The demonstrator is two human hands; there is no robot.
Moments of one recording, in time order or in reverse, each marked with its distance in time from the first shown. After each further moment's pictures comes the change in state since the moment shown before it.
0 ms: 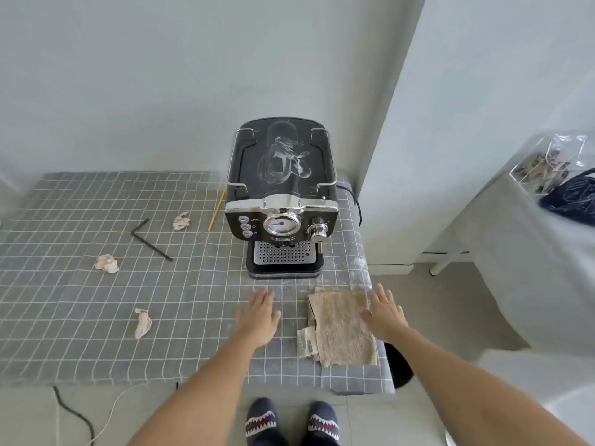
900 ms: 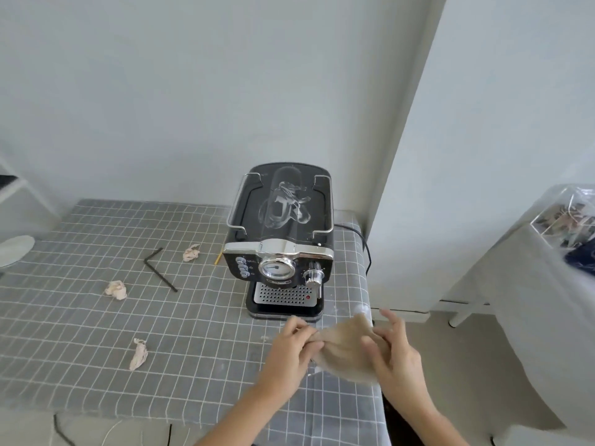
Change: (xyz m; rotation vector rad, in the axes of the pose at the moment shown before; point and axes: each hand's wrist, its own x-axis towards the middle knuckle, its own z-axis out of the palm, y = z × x) left_hand -0.040 0.092 -0.033 -0.399 0.504 0.473; right_hand -0.086 -0.029 -0.072 0.598 0.457 -0.419
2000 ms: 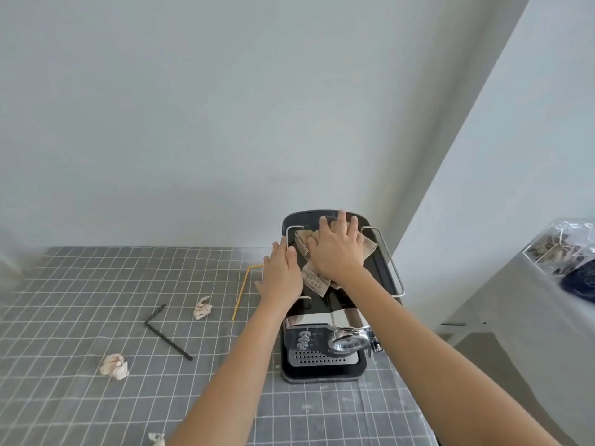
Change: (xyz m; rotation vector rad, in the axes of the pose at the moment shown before) left_hand 0.196 -0.048 -0.170 -0.259 0.124 -0.420; right_hand 0.255 -0.216 0.114 -0.741 0.018 0.062
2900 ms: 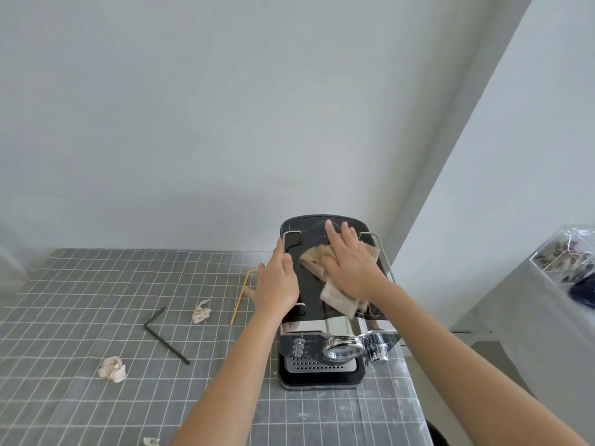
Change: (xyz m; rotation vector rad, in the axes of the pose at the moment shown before) left_hand -0.006 0.012 -0.001 0.078 0.024 -0.092; right_hand -0.015 0.044 -0.014 0.155 -0.138 -0.246
